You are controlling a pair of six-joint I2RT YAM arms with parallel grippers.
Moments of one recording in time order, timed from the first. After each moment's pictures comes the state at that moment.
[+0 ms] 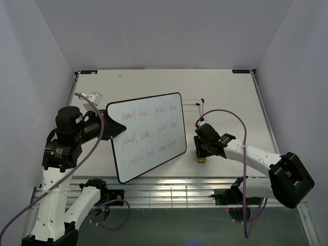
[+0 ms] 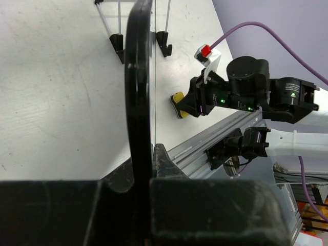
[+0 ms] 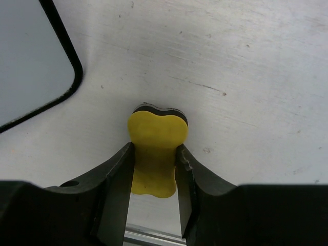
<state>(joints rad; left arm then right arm) -0.15 0.76 1.17 -0.85 0.57 -0.41 0.72 1.26 0.63 -0.46 0.13 0.38</state>
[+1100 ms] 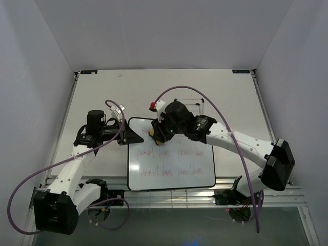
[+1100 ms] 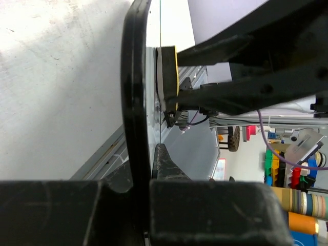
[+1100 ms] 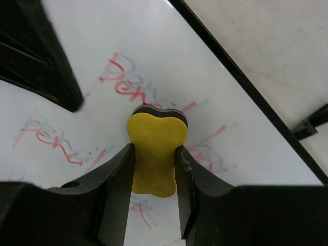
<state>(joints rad) -0.16 0.99 0.68 -0.36 0.98 -0.56 0.97 1.42 1.19 -0.41 -0.15 0.16</state>
